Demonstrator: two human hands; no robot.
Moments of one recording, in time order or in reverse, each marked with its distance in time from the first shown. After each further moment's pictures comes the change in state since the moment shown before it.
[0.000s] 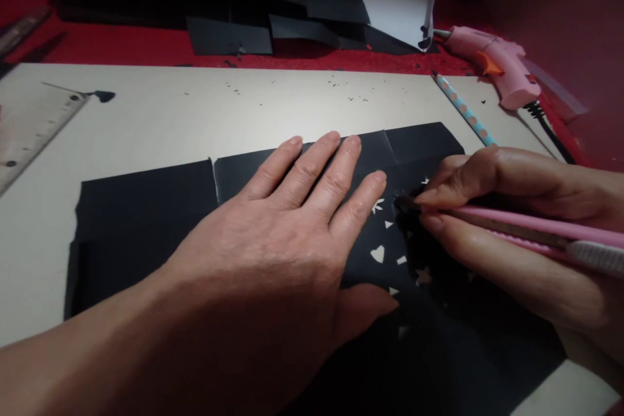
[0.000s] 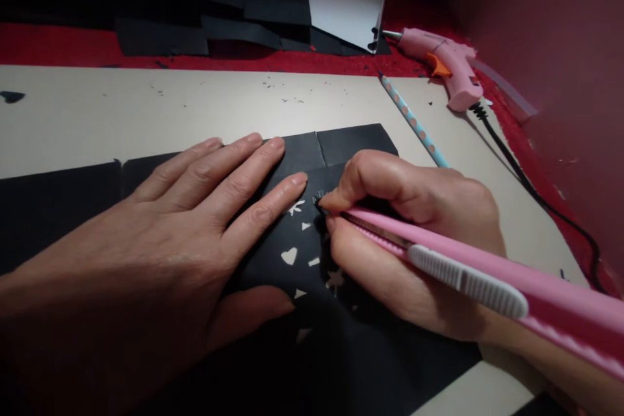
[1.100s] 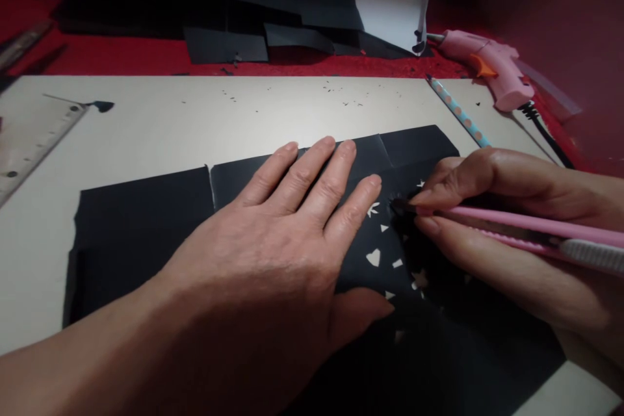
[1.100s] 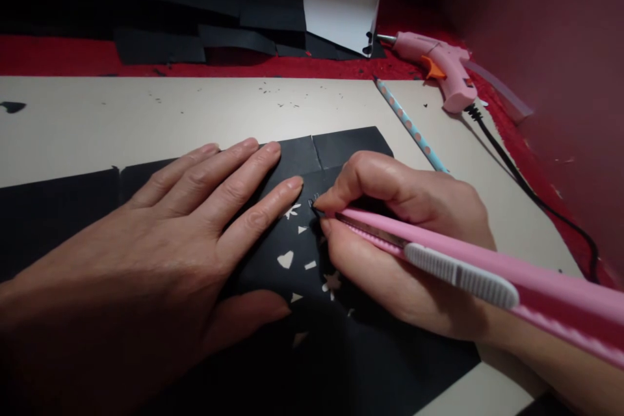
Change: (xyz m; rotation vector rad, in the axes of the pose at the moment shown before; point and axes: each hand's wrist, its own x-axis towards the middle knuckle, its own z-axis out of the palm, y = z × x) left_hand -0.001 0.000 0.001 0.057 0.000 0.000; right_hand -0.003 0.005 0.001 0.087 0.019 -0.028
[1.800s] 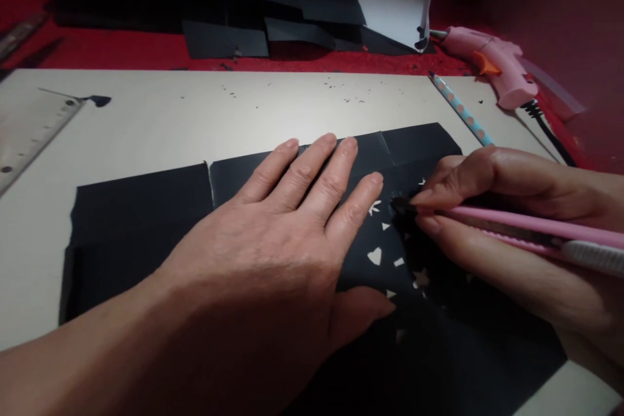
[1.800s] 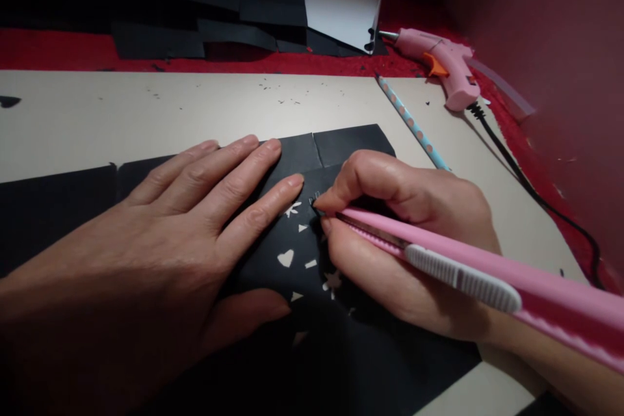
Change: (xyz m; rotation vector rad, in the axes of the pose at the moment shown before) left_hand -0.001 0.003 0.000 0.059 0.005 0.000; right_hand -0.011 0.028 -0.002 0.065 -0.007 0.150
